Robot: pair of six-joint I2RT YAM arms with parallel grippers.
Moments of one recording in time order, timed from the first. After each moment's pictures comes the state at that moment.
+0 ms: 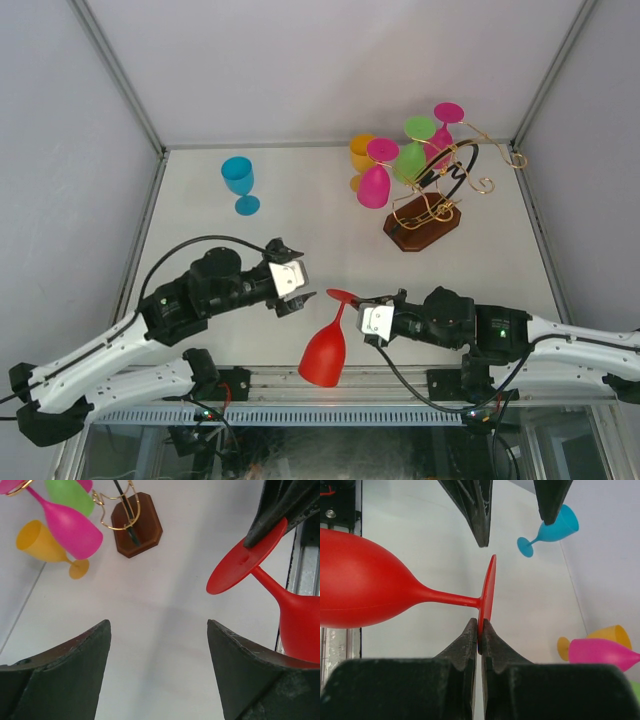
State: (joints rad) left arm -1.00 0.75 0.89 -0.42 0.11 0.37; right arm 1.39 0.70 0.75 -0.32 0.19 -0.57
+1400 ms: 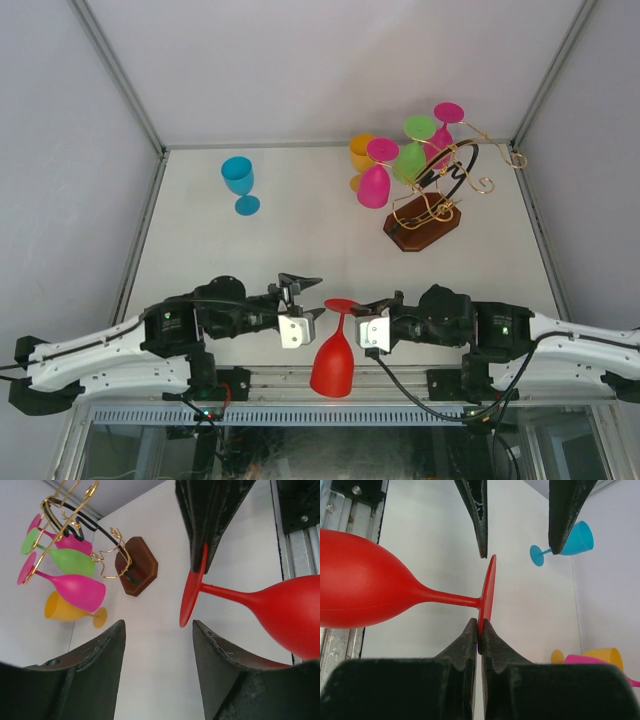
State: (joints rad) left arm -1.29 0.72 0.84 -0.35 -0.02 0.63; right arm 1.39 0.72 0.81 -0.44 0.08 -0.66
